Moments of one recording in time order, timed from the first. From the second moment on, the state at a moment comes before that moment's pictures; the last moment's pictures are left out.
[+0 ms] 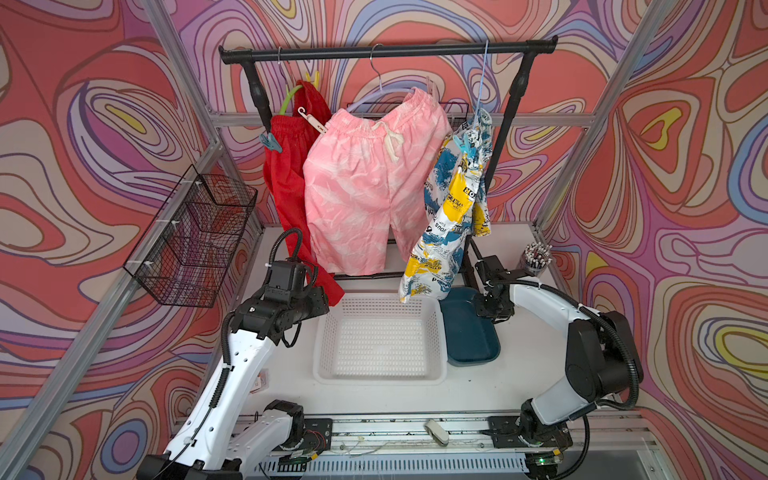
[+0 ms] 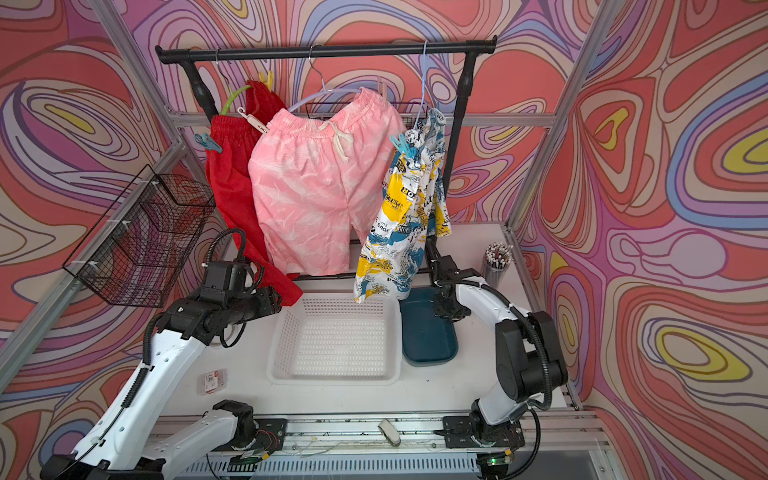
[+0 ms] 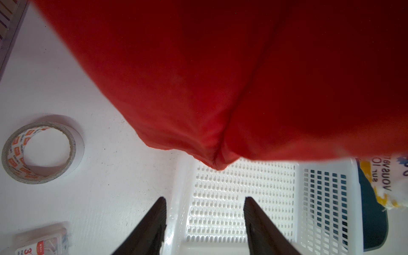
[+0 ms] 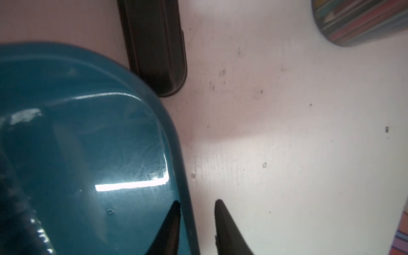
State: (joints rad) left arm -0.22 1.01 1.09 -0.96 0.00 -0.48; right arm 0.24 1.61 1.07 -0.87 0.18 0.27
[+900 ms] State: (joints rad) left arm -0.24 0.96 1.32 -1.12 0.07 -0.34; right arm 0.24 1.17 1.23 -0.97 0.19 0.40
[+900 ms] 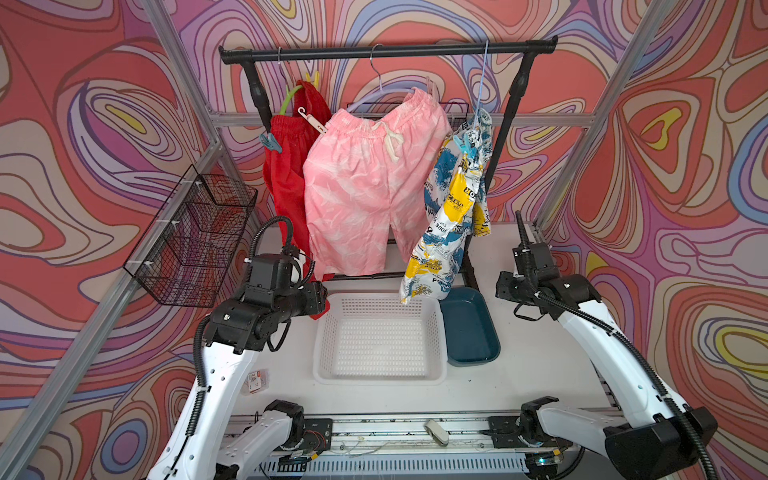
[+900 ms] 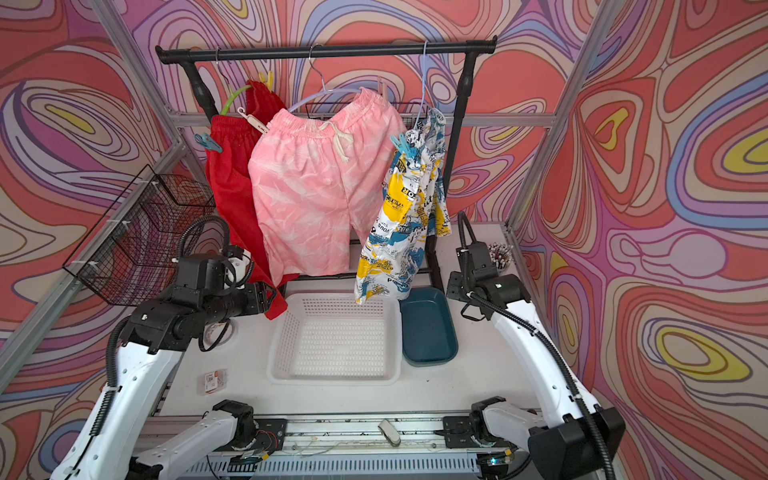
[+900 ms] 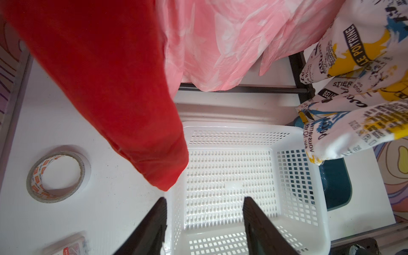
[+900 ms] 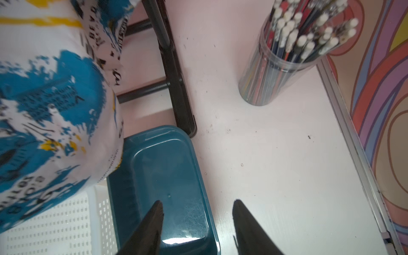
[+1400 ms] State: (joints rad) left arm -0.25 1.02 1.67 -1.27 0.06 -0.31; right arm 0.24 1.13 1.29 -0.91 0.04 0.33
